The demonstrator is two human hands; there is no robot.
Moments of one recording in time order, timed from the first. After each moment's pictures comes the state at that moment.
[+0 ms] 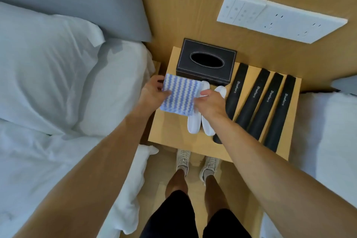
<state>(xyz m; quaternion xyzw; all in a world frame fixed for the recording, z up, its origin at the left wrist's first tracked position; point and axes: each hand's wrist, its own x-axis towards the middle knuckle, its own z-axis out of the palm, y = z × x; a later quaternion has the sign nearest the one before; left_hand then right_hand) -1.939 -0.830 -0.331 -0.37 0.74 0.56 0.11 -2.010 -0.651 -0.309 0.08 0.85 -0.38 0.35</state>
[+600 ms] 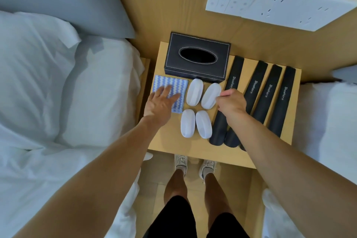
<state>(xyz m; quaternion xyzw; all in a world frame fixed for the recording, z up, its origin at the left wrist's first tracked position) -1.951 -0.789 -0.405 -0.07 0.96 0.08 0.25 -2.058 -0.594 -0.360 0.24 0.86 -0.34 0.29</state>
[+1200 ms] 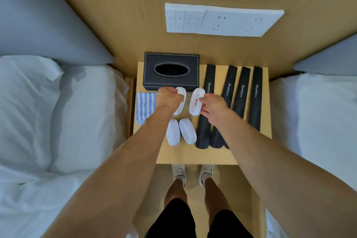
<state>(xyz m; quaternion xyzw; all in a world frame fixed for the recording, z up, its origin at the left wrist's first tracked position) -2.040 -0.723 -0.332 -0.43 0.72 0.50 0.19 -2.068 -0.587 -0.321 0.39 0.66 -0.55 0.34</state>
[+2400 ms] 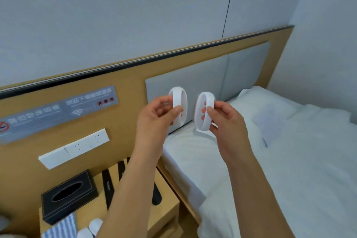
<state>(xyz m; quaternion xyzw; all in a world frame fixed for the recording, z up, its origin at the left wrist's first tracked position) -1.884 -0.396 0.093 0.15 0.67 0.73 0.03 -1.819 -0.247 0.086 0.19 0.64 -0.70 -0.27</state>
